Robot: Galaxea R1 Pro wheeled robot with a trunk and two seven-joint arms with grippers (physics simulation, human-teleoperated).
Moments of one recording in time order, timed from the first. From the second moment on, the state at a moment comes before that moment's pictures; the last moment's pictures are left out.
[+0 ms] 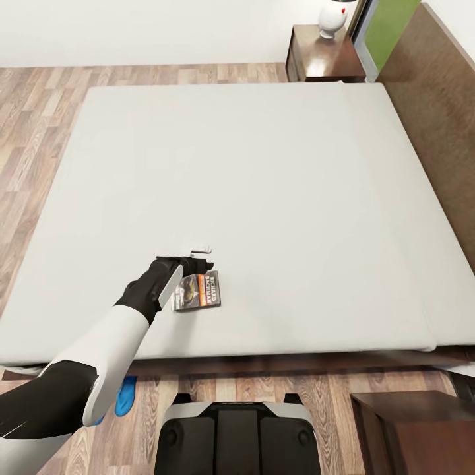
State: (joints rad) left arm -1.12 -0.07 -0.20 -0.65 0.17 0.56 -0.01; right arm 0.31 0.04 0.15 0.04 -0.04 0.32 -0.22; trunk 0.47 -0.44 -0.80
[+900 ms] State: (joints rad) left arm -1.12 -0.07 -0.20 -0.69 0.17 0.56 0.02; right arm 0.31 0.04 0.15 0.04 -0.04 0.32 -0.22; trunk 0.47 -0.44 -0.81
